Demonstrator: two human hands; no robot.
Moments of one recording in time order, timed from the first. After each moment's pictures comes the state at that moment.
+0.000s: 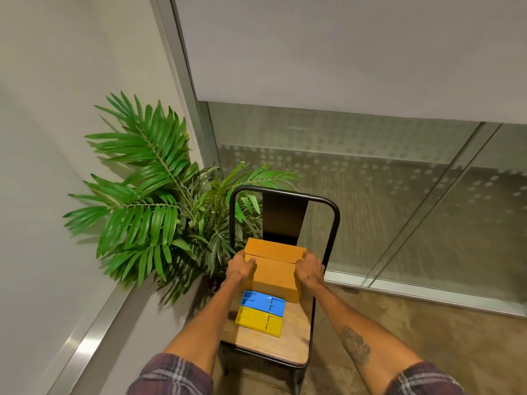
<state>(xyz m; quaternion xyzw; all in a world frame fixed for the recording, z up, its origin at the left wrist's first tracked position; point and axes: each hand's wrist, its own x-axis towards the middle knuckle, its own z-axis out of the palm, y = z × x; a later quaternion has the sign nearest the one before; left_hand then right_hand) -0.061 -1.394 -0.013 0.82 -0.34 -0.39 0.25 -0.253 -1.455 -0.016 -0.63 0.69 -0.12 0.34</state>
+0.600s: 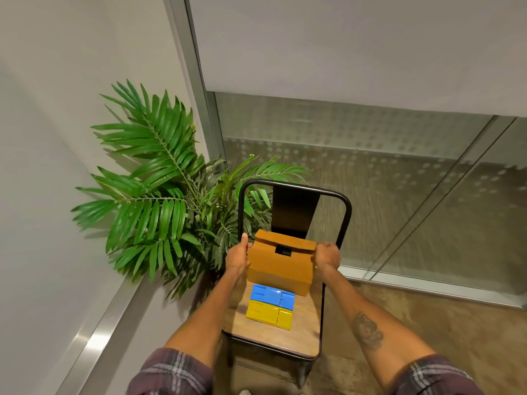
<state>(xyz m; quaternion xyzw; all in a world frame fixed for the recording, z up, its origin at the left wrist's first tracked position) -0.030 -1.389 -0.016 0.73 -0.14 -0.48 0.46 -0.245 -1.477 -0.033 -0.38 0.75 -0.30 0.45</state>
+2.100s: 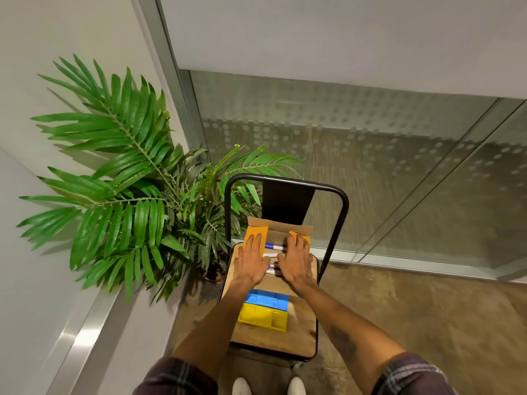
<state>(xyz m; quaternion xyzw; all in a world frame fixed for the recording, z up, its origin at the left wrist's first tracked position) -0.061 -1.421 -0.056 0.78 -0.56 -0.27 0.12 -0.196 -1.462 -0.062 -0.73 0.64 -0.09 0.22</state>
